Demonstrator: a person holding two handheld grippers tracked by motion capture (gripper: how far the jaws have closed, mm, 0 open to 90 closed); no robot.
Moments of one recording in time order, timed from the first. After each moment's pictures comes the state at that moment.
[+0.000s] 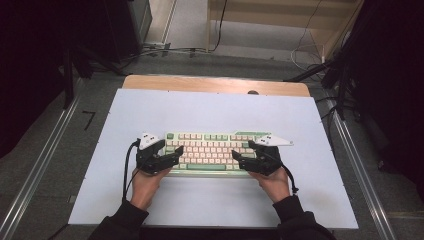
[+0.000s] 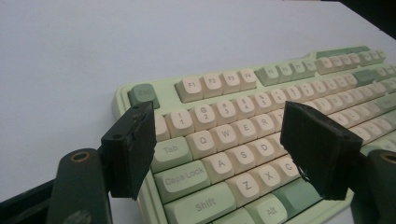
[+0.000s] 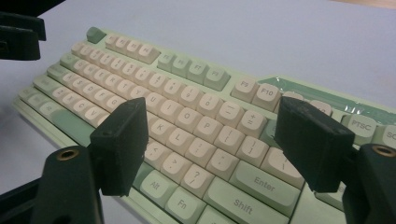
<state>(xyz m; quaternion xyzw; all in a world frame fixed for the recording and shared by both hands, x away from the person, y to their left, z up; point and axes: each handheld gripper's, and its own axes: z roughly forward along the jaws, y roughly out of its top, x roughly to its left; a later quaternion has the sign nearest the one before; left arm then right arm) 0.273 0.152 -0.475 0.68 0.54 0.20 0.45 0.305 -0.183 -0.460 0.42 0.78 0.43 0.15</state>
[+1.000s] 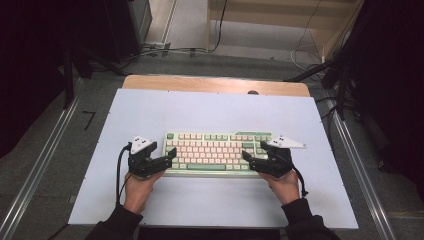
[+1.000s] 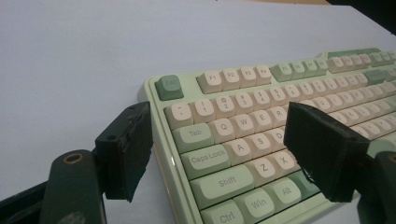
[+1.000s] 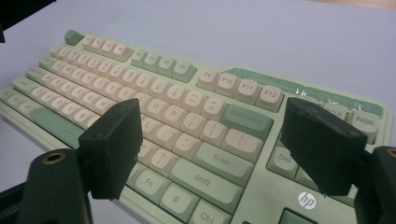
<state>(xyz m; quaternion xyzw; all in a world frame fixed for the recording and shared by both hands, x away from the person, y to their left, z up) 0.258 0.167 -0.473 0.66 0.56 0.22 0.45 0.301 -0.211 -0.457 0.44 0.77 0.43 0.16</state>
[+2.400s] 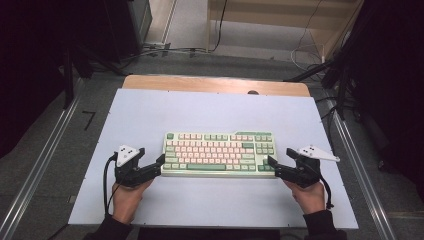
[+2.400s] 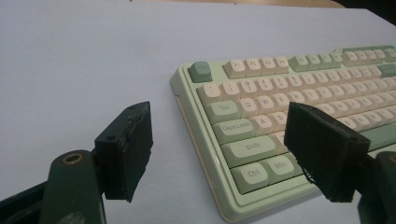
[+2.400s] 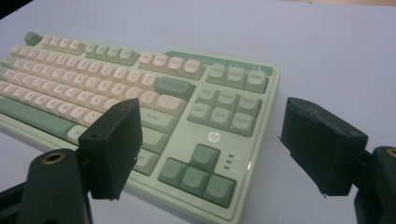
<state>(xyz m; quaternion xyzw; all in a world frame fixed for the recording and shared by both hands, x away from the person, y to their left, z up) 0.230 0.187 -0.475 0.65 0.56 0.24 0.44 0.276 -0.276 -0.452 0.48 0.74 0.43 0.19</state>
